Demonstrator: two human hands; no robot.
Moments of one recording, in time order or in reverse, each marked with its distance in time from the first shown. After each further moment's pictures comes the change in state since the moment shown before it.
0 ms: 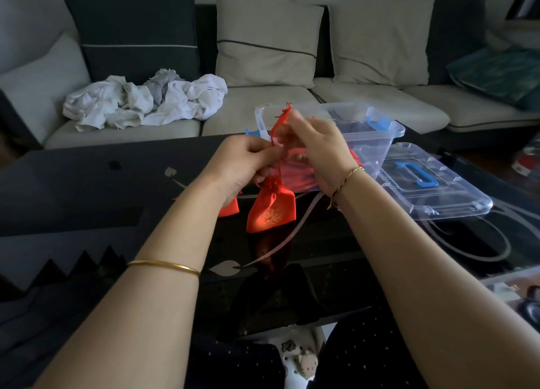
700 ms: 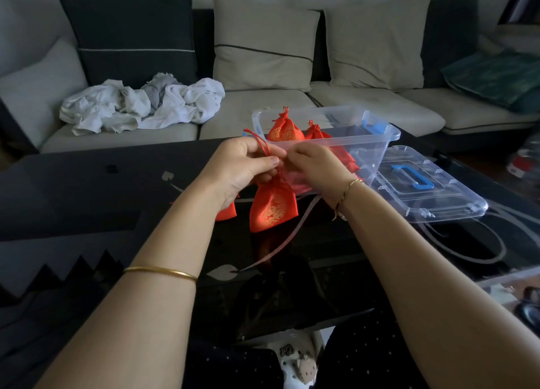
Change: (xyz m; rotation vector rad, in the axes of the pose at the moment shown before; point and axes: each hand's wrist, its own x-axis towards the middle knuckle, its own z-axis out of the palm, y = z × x) left_hand -0.005 0.005 0.003 -0.035 -0.005 0.009; right_hand 0.000 0.023 -0.012 -0.287 -0.161 0.067
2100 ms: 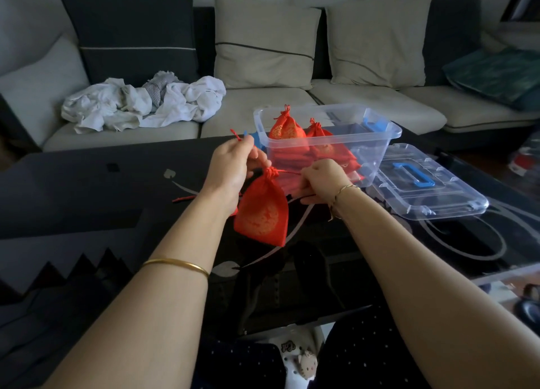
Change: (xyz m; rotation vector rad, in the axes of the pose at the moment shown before) left_hand 0.003 -0.014 0.004 -0.146 0.290 -0.035; right_hand 0.003 0.027 0.000 0.065 0.121 0.326
